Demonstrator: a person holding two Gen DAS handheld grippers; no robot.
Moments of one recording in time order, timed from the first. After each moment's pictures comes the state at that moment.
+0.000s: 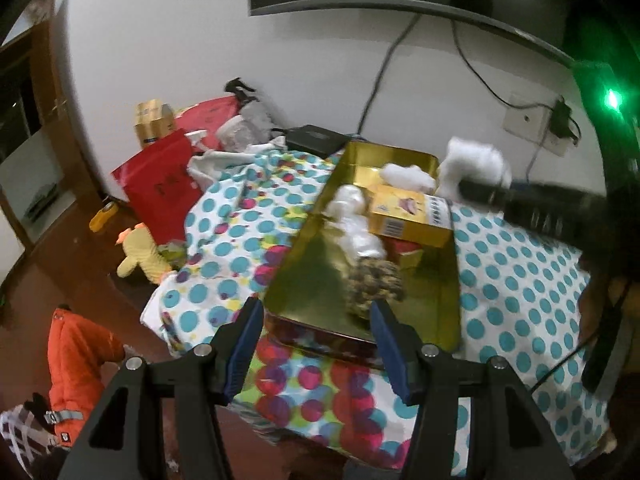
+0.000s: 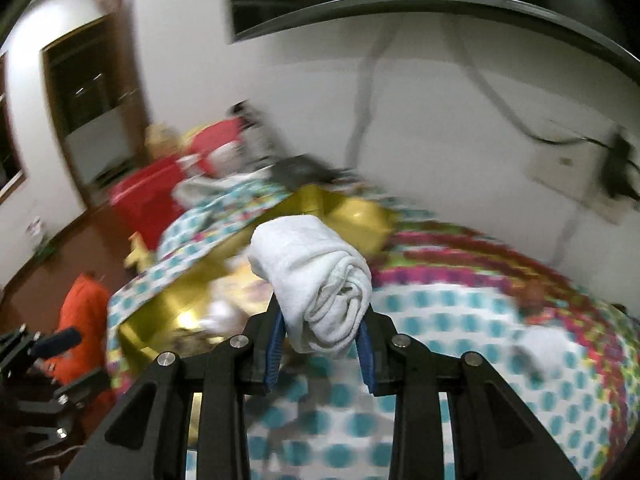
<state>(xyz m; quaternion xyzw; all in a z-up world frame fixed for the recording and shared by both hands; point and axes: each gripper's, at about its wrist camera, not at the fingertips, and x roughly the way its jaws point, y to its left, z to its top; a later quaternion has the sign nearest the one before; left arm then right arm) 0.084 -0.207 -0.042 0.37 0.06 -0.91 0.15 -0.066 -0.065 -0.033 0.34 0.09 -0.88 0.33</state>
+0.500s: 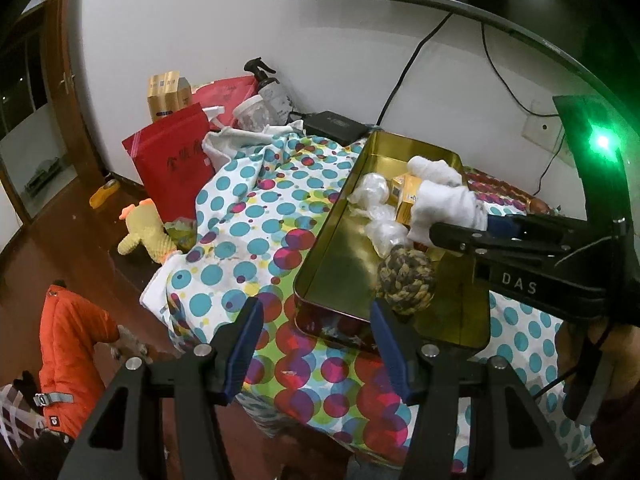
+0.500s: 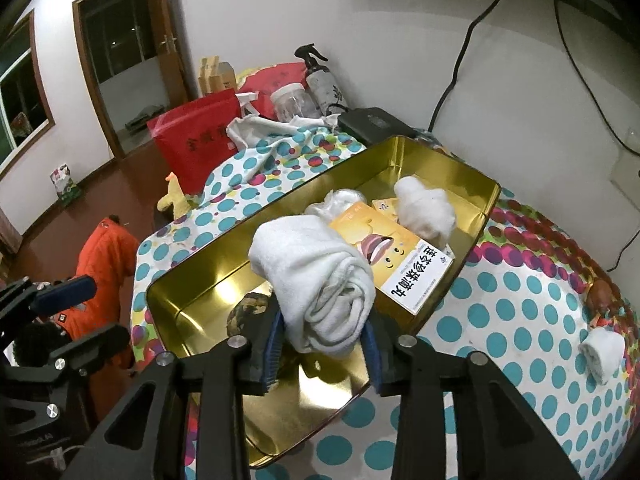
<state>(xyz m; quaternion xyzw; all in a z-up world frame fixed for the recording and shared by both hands) 0.090 -0.233 -0.056 0.39 0.09 -0.90 0.16 -0.044 -0.121 -0.072 0.38 0.14 -0.84 0.37</state>
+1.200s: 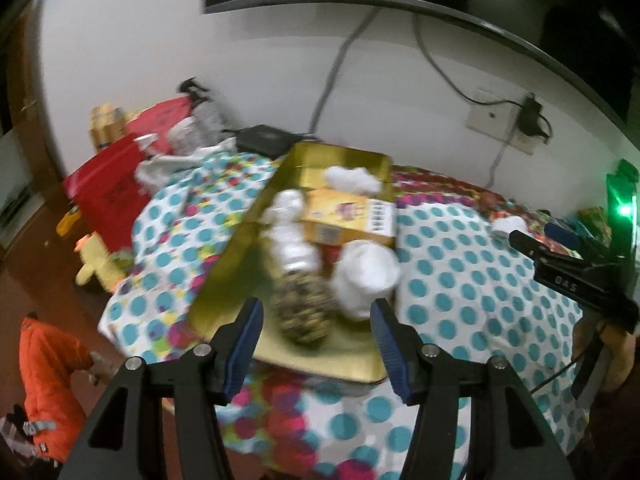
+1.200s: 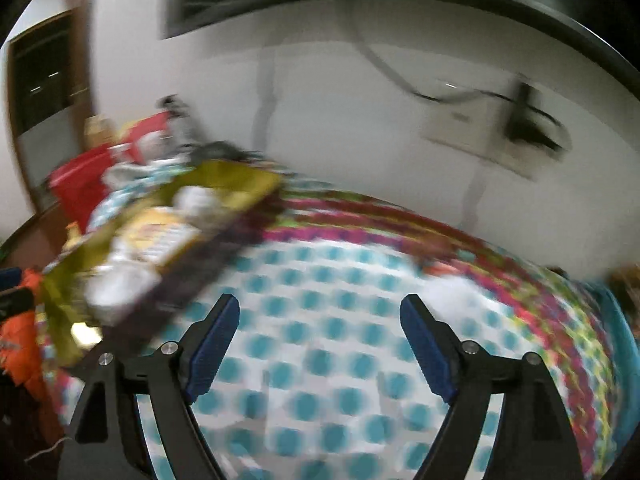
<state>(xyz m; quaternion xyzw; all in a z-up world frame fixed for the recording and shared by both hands) 0.047 -0.164 -0.044 0.38 0.06 -0.92 0.08 -0.073 0.051 -0.068 0.32 0.09 -0.92 0.19</state>
